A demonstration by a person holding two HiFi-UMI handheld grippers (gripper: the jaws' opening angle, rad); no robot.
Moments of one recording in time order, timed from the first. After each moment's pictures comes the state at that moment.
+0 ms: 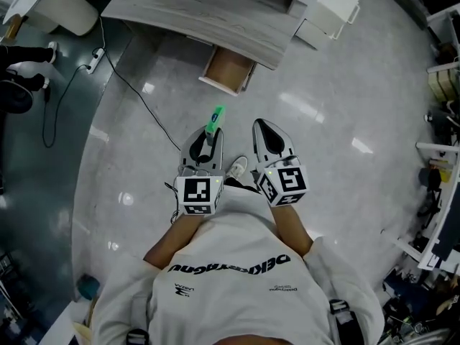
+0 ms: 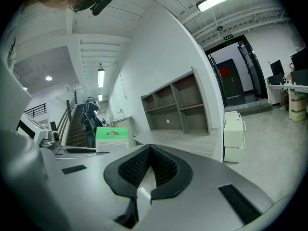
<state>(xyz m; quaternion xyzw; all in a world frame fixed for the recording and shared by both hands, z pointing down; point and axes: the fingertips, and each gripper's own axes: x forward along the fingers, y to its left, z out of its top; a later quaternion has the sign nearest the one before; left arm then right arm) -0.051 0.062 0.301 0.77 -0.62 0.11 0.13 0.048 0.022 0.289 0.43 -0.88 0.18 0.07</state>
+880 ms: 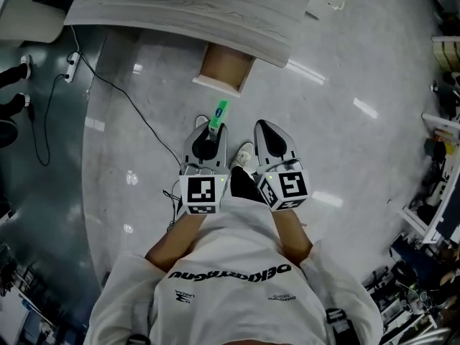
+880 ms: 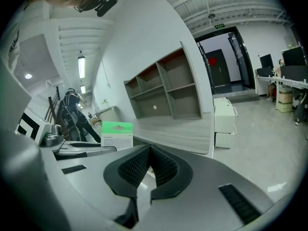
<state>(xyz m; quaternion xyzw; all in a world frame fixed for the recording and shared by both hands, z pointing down) -0.082 -0.038 0.387 0.80 -0.55 0.16 0.18 0.012 -0.054 0.382 0.48 -0.84 0.24 0.12</state>
